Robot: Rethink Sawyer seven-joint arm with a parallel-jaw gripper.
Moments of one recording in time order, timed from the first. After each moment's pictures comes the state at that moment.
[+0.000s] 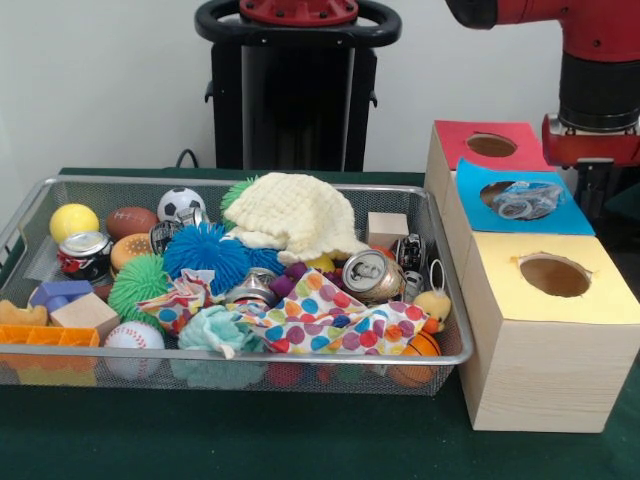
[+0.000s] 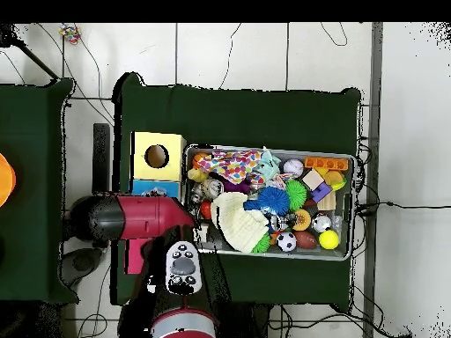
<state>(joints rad) 0.09 -0.62 0.09 1.72 0.18 0.44 1.97</state>
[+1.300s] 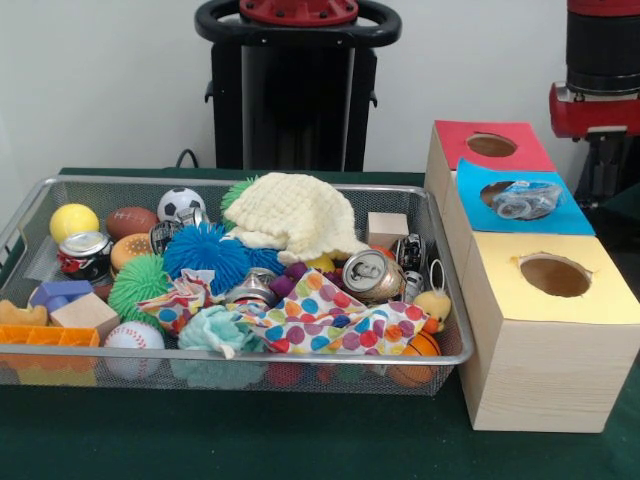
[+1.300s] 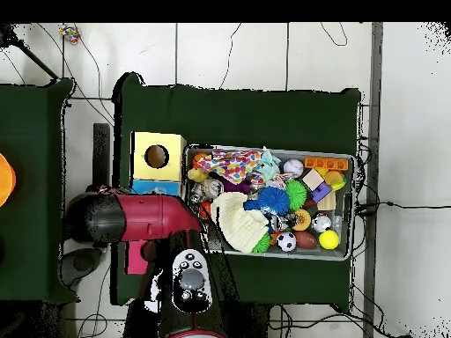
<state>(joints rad) 0.06 -0.71 0.11 1.75 0.18 0.44 1.97</state>
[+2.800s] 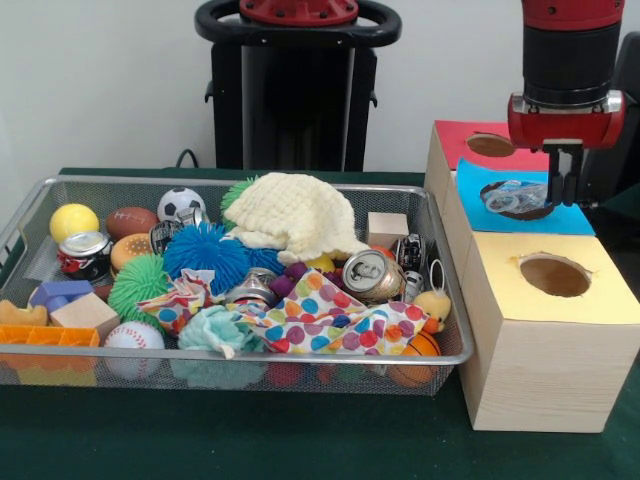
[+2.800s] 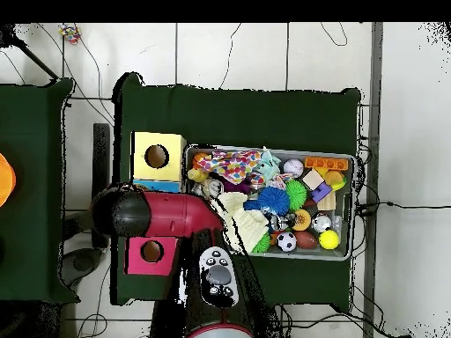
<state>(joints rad) -0.01 -0.70 0.11 1.77 0.18 0.43 1.97</state>
